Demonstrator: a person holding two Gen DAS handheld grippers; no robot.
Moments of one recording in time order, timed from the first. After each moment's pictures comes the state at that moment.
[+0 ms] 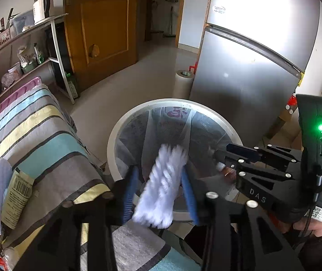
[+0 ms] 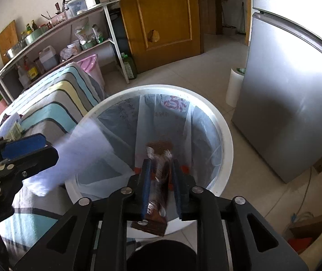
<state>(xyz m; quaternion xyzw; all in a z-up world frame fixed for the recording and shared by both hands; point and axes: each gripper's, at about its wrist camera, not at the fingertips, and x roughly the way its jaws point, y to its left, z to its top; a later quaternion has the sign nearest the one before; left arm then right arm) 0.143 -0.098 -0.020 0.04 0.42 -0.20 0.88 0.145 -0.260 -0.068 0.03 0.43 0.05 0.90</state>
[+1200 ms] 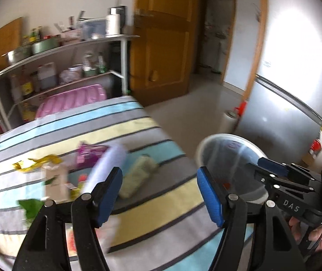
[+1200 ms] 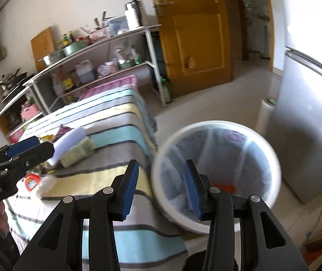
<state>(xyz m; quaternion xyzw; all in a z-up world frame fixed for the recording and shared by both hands) 0.082 0.060 0.031 -0.03 0.33 -0.05 0.94 0.104 -0.148 -0.004 0.03 0.35 0.15 0.92</state>
